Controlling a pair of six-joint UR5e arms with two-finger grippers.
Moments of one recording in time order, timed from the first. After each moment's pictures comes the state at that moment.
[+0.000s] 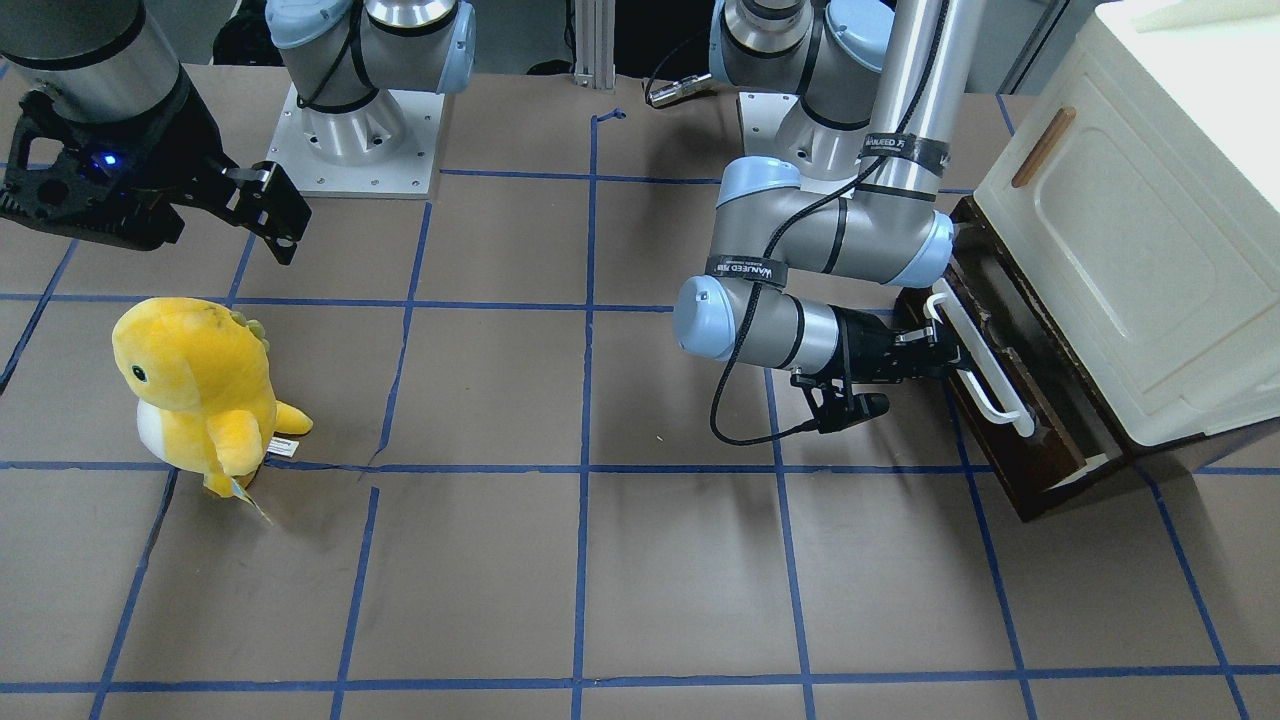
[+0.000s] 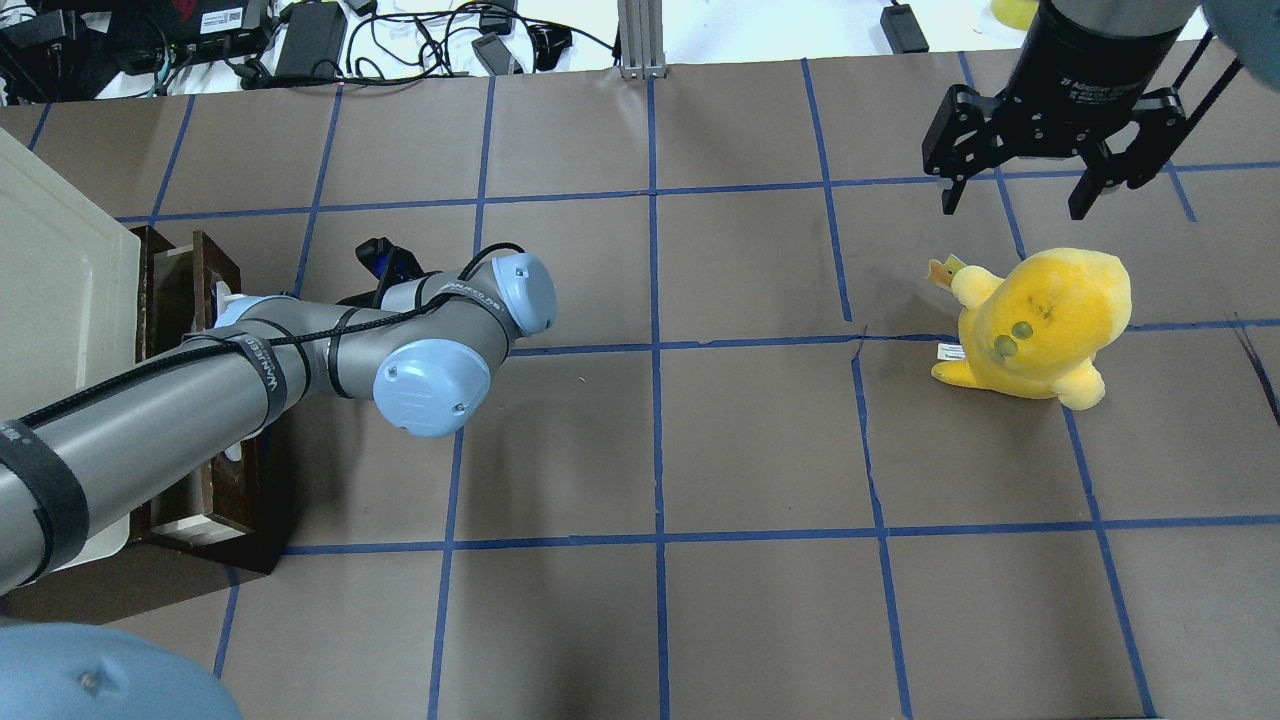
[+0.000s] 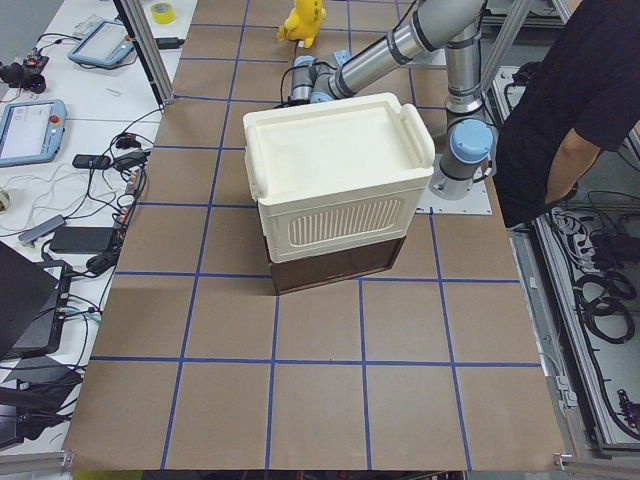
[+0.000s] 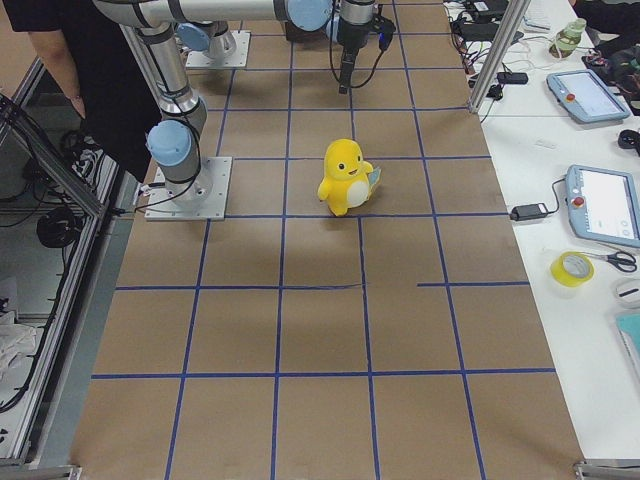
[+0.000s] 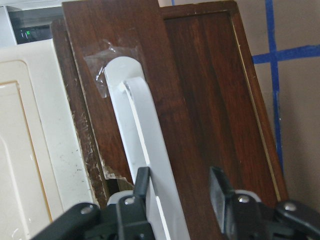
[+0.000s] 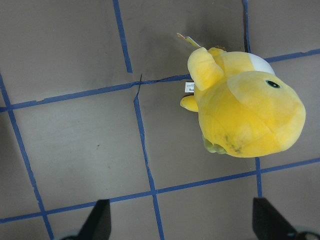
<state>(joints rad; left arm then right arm) -1.75 -1.97 -1.97 -1.31 2.77 -0.41 1.51 -1.53 1.48 -1.44 -1.63 0.11</state>
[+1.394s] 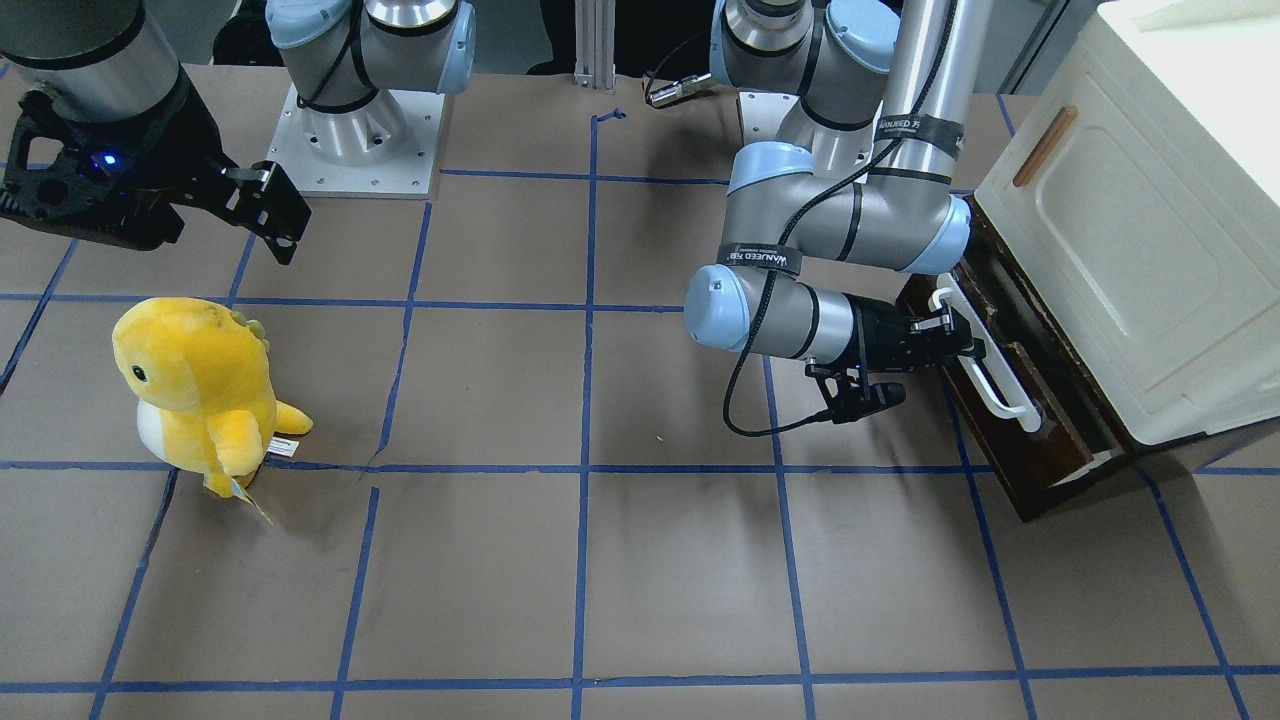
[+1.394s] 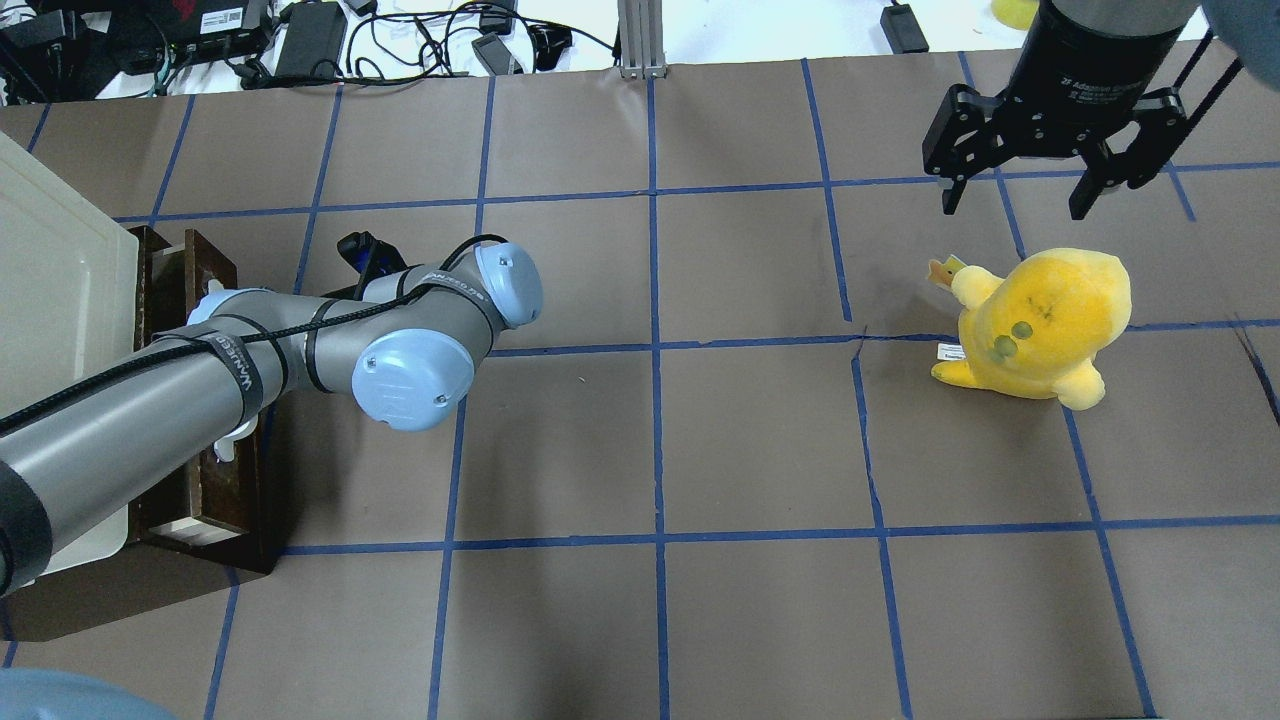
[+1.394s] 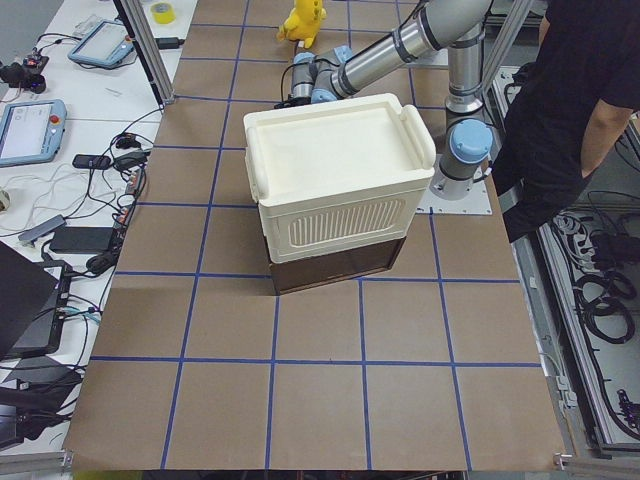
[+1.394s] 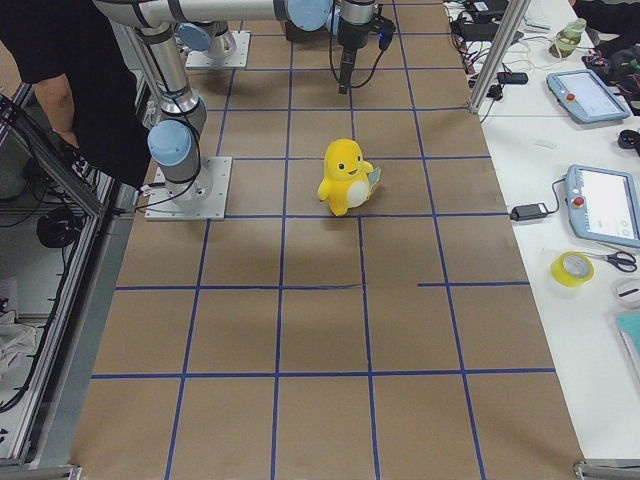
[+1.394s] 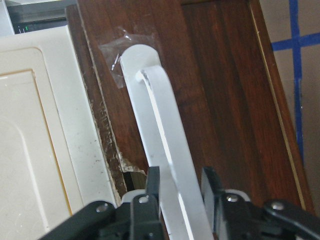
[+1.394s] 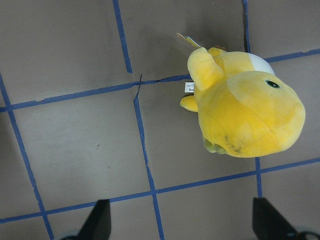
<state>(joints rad) -1.74 -1.93 -1.97 -1.36 2.77 -0.41 1.51 -1.53 1.48 -1.44 -1.63 0.11</state>
